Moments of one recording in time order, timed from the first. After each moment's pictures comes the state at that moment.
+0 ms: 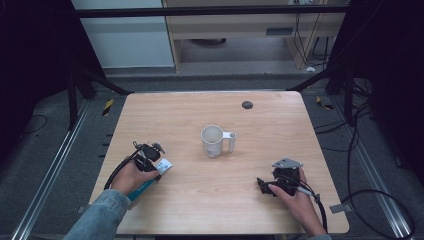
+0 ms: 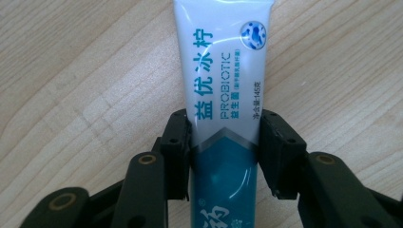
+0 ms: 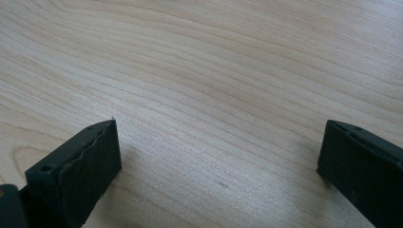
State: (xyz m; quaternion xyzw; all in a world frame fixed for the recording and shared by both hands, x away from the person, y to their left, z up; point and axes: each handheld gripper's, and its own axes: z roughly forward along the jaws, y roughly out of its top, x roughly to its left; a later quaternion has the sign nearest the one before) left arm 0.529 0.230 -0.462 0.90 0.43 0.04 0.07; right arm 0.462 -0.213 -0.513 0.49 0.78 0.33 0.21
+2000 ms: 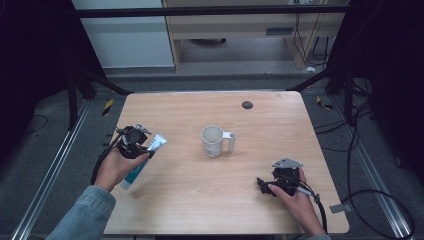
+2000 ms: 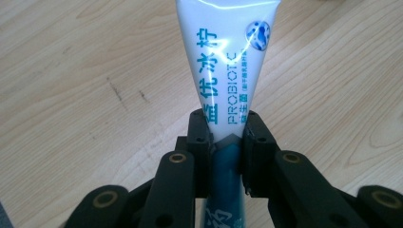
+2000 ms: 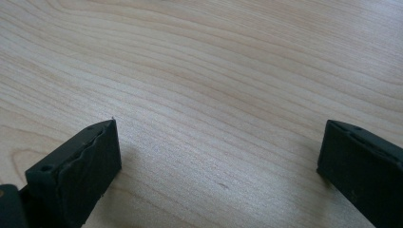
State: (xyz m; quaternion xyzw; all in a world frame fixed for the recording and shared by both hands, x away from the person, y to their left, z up) left arm 0.528 0.253 -0.389 0.88 0.41 0.13 0.21; right arm 0.462 -0.212 -0.513 0.49 0.78 0.33 0.21
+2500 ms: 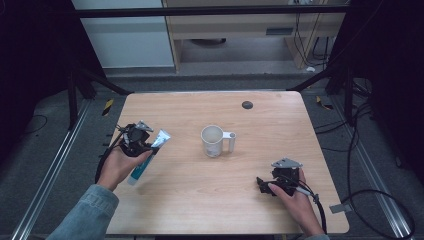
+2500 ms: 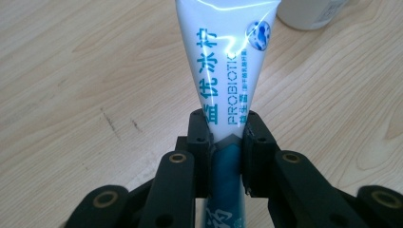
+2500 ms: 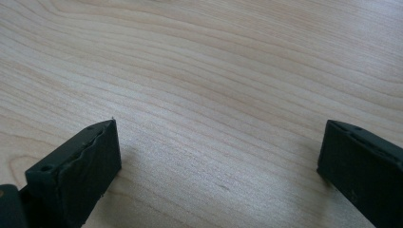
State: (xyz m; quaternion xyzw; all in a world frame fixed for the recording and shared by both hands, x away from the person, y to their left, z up) left arm 0.531 0.246 -0.385 0.87 0.39 0.14 0.26; right arm 0.462 -0.210 -0.513 0.50 0.77 0.33 0.22
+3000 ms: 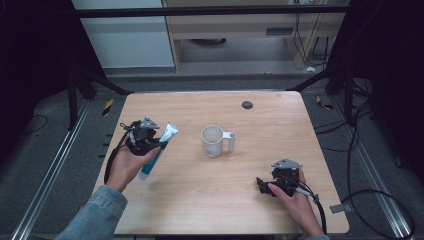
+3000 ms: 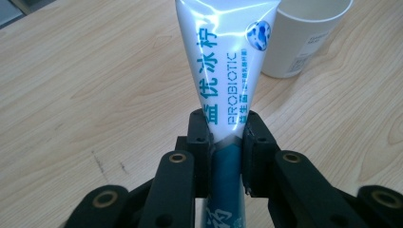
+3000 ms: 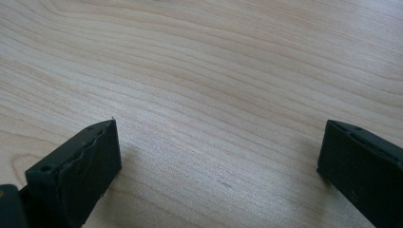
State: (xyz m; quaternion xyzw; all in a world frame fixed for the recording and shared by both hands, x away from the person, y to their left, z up) left arm 0.524 0.221 -0.373 0.86 0.37 0.17 0.31; right arm 0.461 -0.209 -0.513 0.50 0.77 0.33 0.22
